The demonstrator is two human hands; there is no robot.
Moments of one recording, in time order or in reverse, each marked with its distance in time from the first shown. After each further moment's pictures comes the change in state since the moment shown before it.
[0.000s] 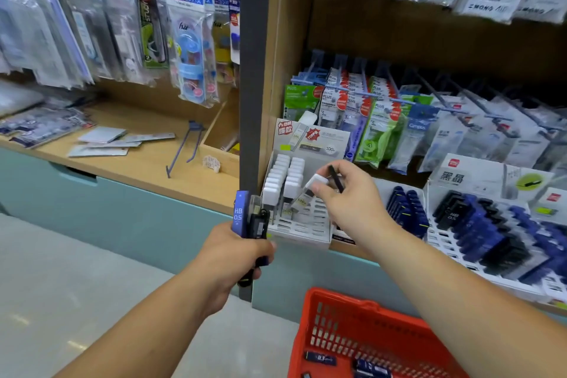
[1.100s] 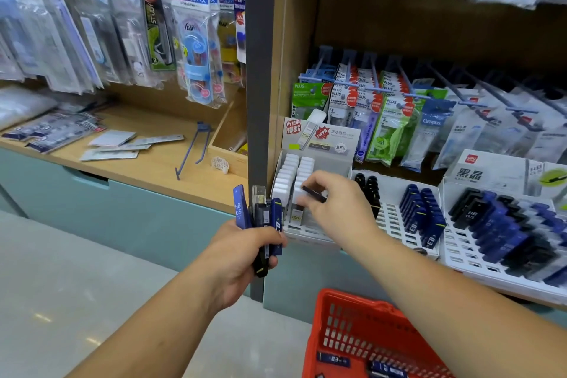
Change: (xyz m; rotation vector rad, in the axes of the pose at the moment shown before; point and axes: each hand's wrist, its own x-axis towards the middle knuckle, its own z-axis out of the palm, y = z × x) left_hand 0.000 0.013 0.003 -0.319 -0.019 -0.052; right_hand 0.008 0.019 0.033 -0.390 -0.017 -0.144
